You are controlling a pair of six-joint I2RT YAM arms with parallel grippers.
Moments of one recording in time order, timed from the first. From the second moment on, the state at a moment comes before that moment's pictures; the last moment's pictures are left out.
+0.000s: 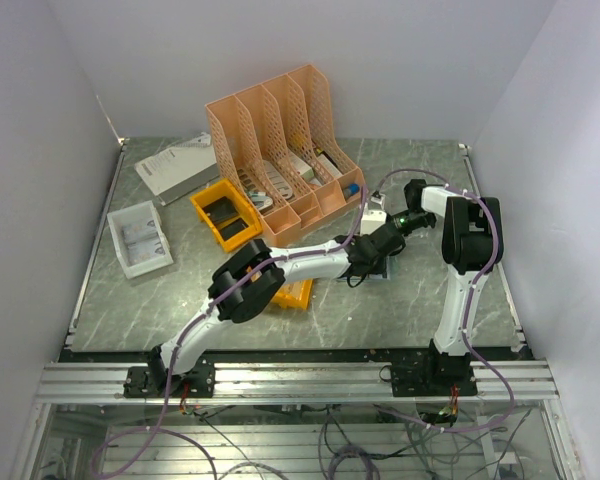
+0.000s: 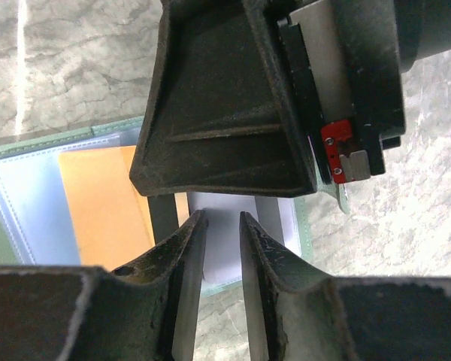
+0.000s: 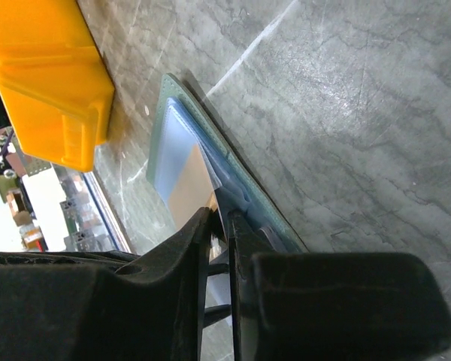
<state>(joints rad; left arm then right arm) -1.10 2.33 1.81 -0.33 -0.35 -0.79 0.01 2.20 1.44 -0.90 -0.95 -0.42</state>
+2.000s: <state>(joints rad) -1.00 2.00 1.46 -0.06 -0.32 -0.55 -0.13 1.82 1.28 -0.89 -0.98 -0.68</state>
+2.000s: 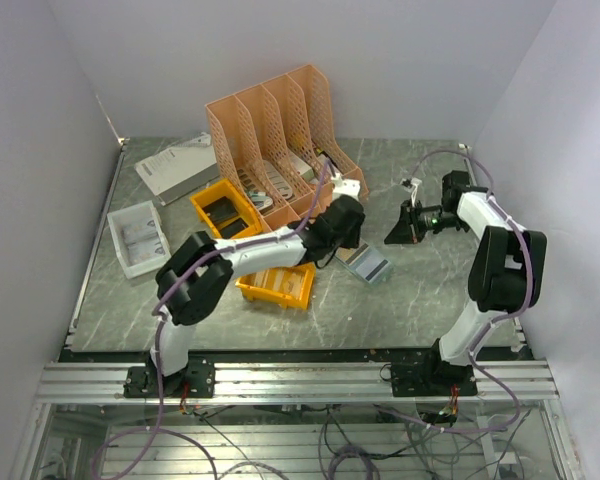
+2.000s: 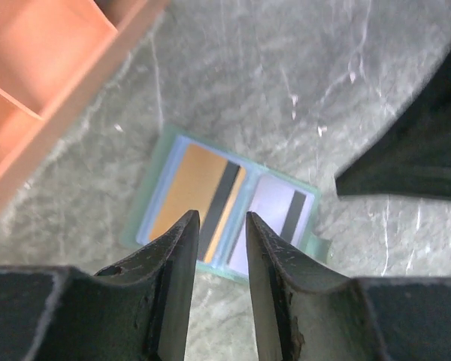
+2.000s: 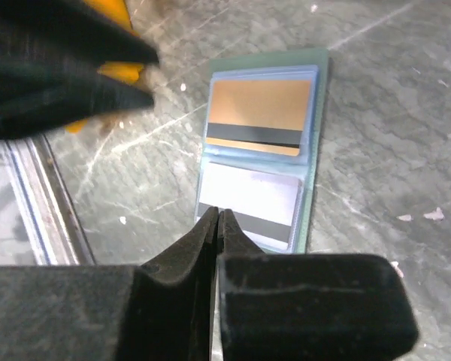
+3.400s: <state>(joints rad) -0.82 2.12 1.39 -0.03 -0.01 -0.54 0.16 1.66 0.86 -0.31 -0.60 -1.19</state>
